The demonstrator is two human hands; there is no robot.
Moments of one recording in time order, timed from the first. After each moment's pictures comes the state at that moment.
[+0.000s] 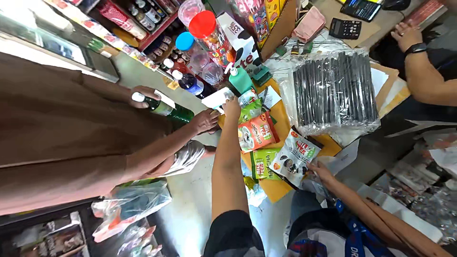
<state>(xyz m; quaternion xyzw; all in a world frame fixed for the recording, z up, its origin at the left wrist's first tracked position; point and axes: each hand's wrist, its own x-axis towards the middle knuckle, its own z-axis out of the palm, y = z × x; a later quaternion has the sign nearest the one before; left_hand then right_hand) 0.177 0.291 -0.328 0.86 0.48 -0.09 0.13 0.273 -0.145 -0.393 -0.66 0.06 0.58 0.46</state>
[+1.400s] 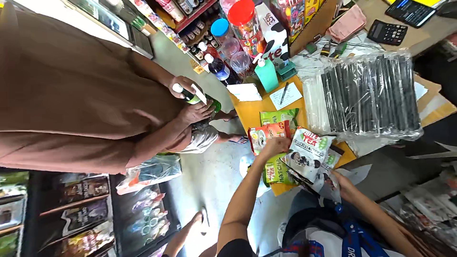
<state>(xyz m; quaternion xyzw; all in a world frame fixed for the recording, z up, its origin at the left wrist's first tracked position) 0.132 0.094 -0.283 0.76 0.40 -0.08 0.50 0.296 -0.177 -0.394 -0.67 0.13 0.62 0.39</state>
